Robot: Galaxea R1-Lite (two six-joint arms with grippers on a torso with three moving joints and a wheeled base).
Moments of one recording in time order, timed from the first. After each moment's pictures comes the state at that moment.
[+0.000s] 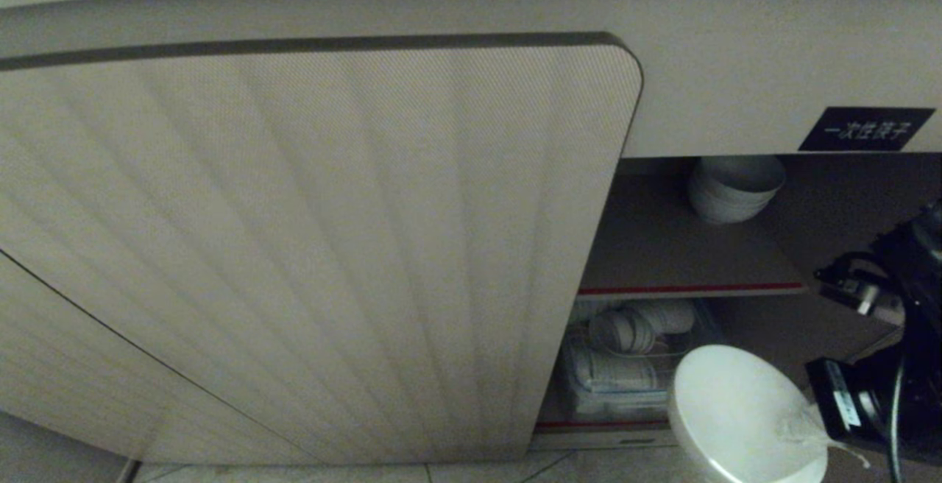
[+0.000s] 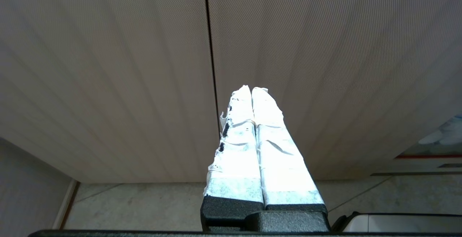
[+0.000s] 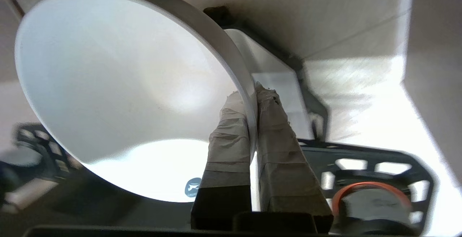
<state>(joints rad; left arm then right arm) 0.00 0.00 0.00 0.00 -0.01 -0.02 0.42 1.33 -0.98 0.71 0.08 0.56</state>
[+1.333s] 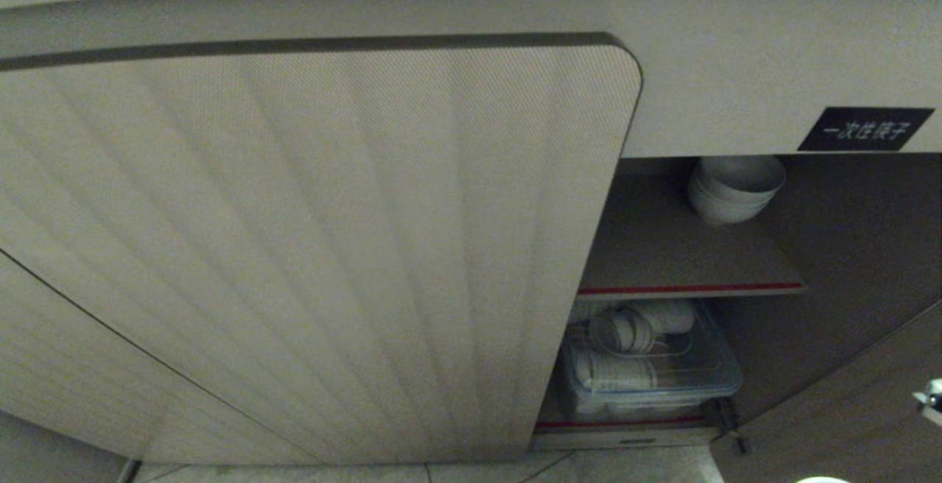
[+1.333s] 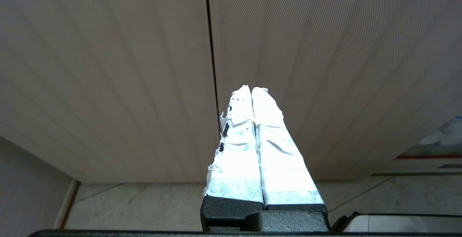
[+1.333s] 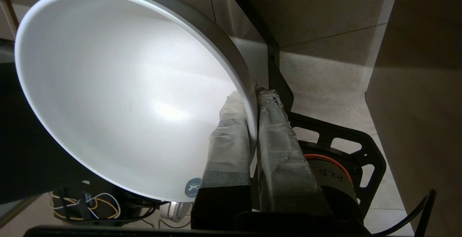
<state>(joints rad) 0.00 0.00 0.00 0.00 -0.01 -0.02 0.42 0.99 -0.66 0.70 0.12 0.31</state>
